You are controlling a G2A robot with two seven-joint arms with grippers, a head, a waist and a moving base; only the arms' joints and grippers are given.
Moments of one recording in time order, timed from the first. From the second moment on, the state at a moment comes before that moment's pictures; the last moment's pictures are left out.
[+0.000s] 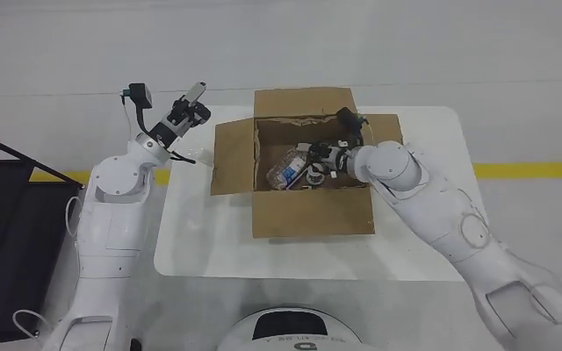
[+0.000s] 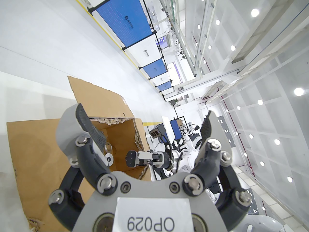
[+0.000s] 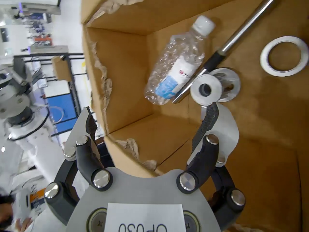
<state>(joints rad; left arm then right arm) 1.17 -1.24 -1.51 -1.45 -0.10 -0.22 -0.62 -0.89 -1.03 0.81 -1.52 0.09 0.54 0.59</state>
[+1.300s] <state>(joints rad) 1.17 -1.24 -1.51 -1.45 -0.10 -0.22 -0.62 -0.63 -1.26 0.44 -1.21 -0.14 0.97 0.62</state>
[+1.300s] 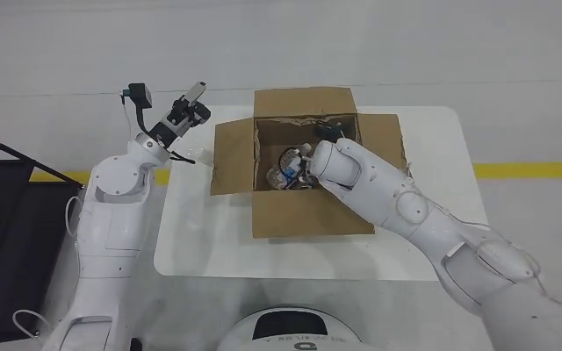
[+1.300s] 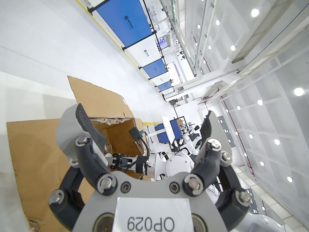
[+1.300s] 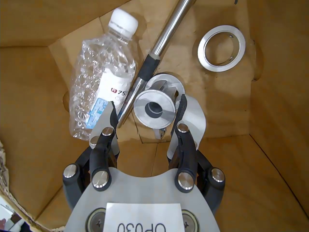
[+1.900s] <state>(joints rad) 1.17 -1.24 -1.51 -1.45 -0.10 -0.22 -0.62 -0.69 -1.30 0.55 -1.24 -0.11 1.01 0.47</state>
